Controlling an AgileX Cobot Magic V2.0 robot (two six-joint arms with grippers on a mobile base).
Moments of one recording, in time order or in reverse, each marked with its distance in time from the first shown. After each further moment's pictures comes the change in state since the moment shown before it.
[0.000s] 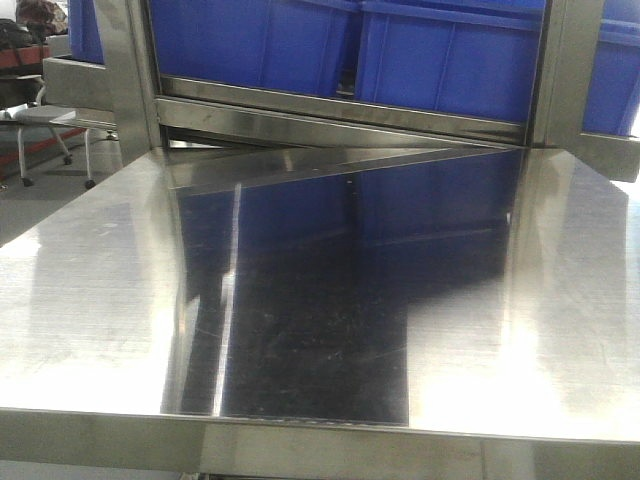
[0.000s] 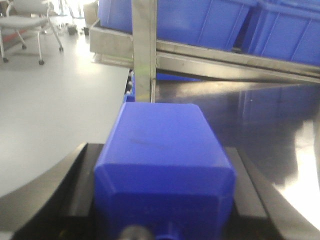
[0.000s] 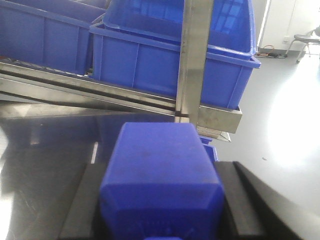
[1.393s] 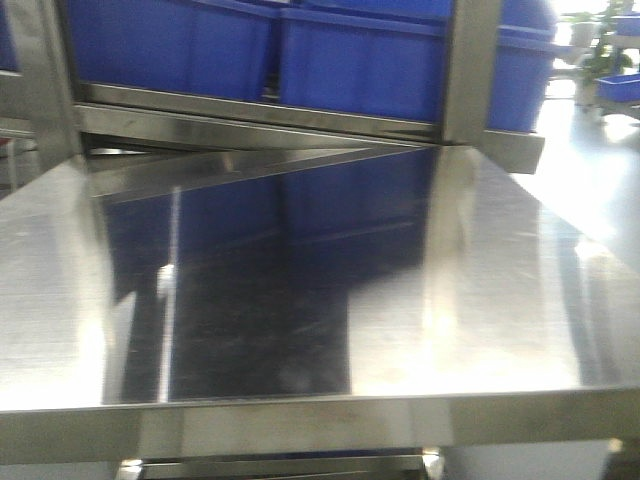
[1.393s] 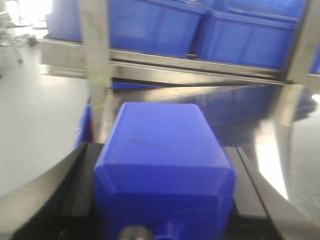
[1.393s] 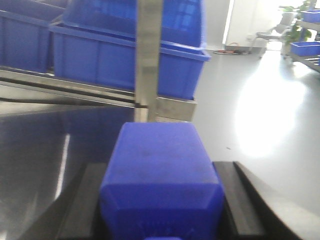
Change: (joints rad) left arm 0.000 -0.026 0.000 0.000 0.016 -0.002; right arm 0.000 0.000 0.000 0.000 0.000 0.000
